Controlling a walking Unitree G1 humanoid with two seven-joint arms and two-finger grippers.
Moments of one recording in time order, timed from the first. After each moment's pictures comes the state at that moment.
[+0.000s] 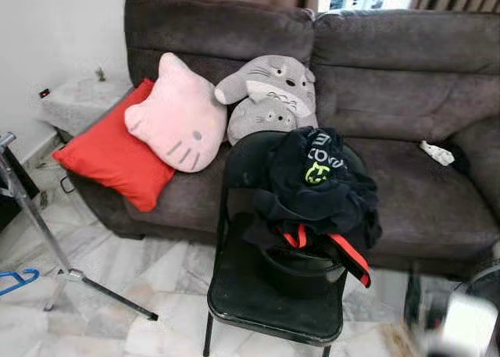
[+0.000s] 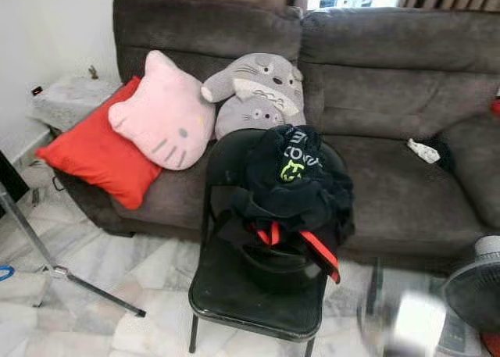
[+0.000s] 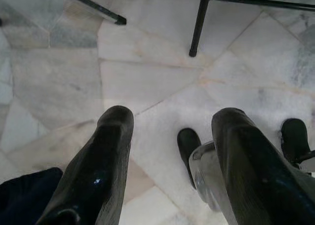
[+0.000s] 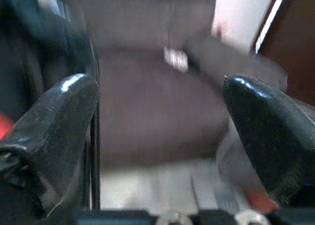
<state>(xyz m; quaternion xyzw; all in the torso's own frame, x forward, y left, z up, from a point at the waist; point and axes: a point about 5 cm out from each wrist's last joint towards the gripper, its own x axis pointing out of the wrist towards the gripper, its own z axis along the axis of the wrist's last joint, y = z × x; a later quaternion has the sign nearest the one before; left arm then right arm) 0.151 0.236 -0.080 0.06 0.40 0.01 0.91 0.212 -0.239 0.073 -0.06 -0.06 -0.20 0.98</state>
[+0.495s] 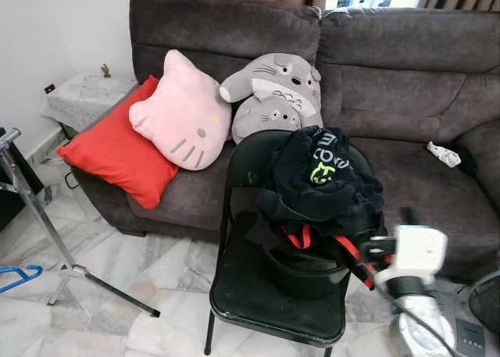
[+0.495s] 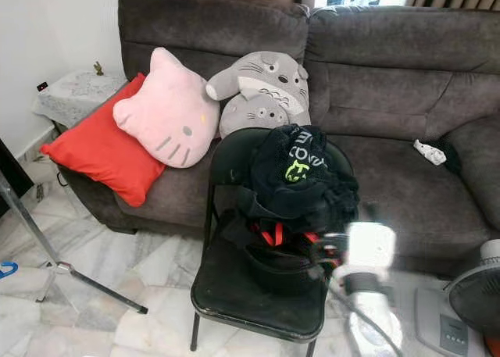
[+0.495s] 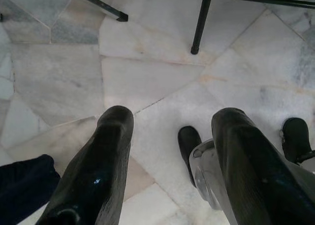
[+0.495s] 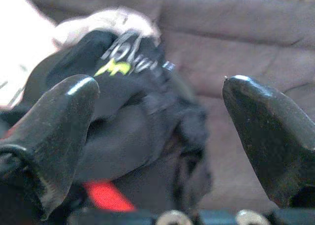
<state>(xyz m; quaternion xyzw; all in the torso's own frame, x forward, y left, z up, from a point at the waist) 0.152 0.234 -0.081 0.07 0.40 0.01 0.91 0.264 -0.182 0.115 -0.04 -0.06 -0.01 1.00</state>
